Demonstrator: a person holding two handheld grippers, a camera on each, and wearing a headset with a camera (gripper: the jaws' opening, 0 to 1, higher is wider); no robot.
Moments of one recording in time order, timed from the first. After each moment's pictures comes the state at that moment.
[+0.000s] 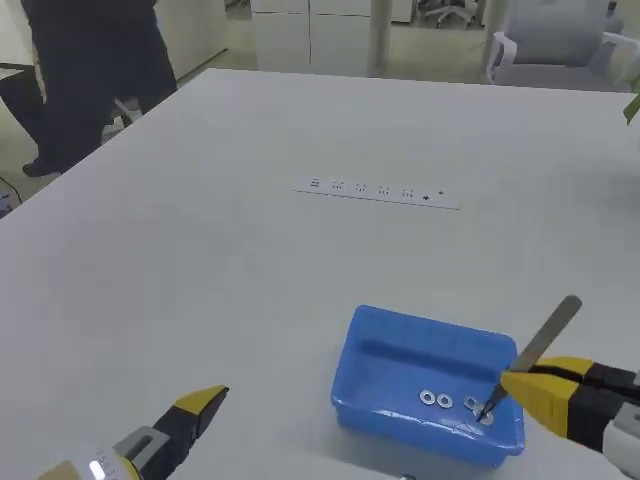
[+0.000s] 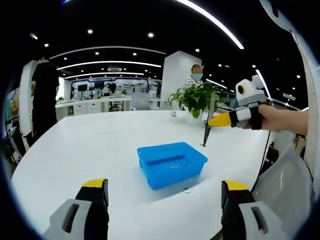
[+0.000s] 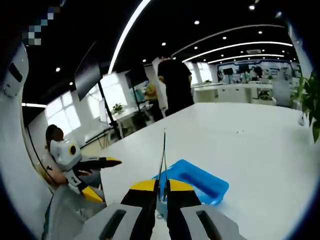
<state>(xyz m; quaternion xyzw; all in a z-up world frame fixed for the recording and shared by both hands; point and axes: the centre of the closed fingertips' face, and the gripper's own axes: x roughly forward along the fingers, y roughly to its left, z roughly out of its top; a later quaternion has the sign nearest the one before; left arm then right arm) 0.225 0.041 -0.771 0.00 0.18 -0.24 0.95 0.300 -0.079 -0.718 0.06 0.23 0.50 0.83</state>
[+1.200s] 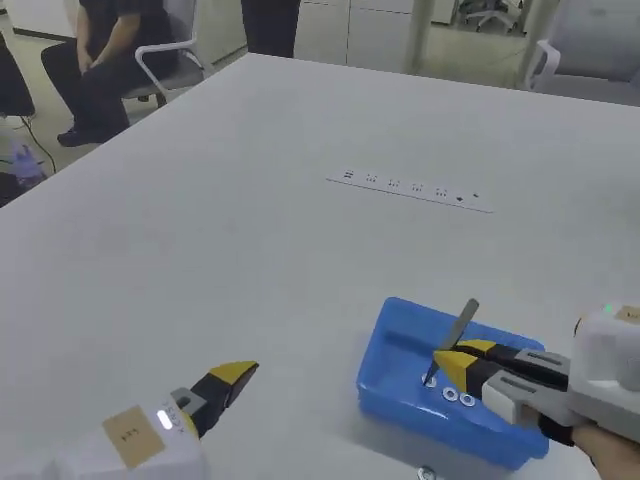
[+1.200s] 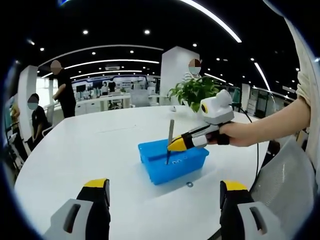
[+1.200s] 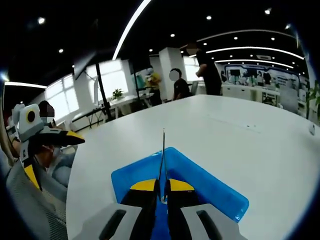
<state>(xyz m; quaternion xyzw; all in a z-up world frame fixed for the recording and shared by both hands) 0.222 0.042 -0.779 0.03 0.20 -0.24 0.95 0.349 -0.026 -0.820 -0.04 0.23 0.51 0.83</state>
